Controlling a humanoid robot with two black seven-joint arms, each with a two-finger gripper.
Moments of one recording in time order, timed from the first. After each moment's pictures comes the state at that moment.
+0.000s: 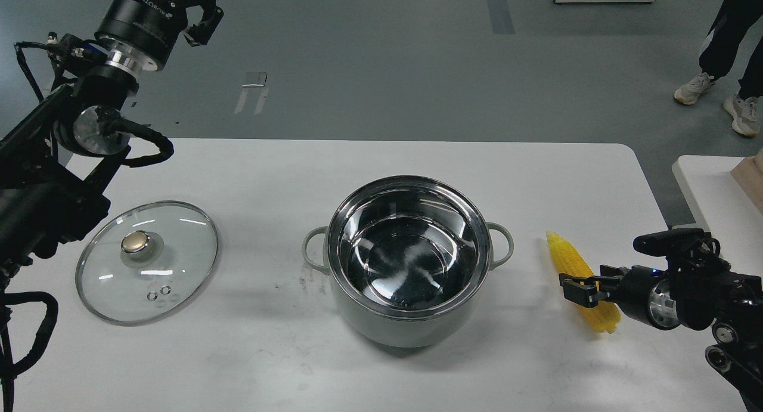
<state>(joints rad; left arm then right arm) -0.81 0.48 -0.97 -0.89 0.13 -0.37 -0.34 0.26 -0.67 0.85 1.45 -2.00 0.49 -0.07</state>
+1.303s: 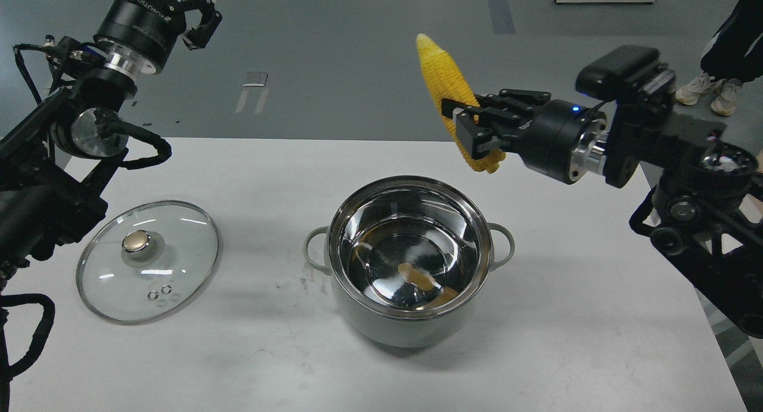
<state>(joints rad) -0.80 0.49 -0.97 -0.89 0.13 -0.36 -0.34 0.76 -0.43 0.78 1.69 -1.94 0.49 -0.04</state>
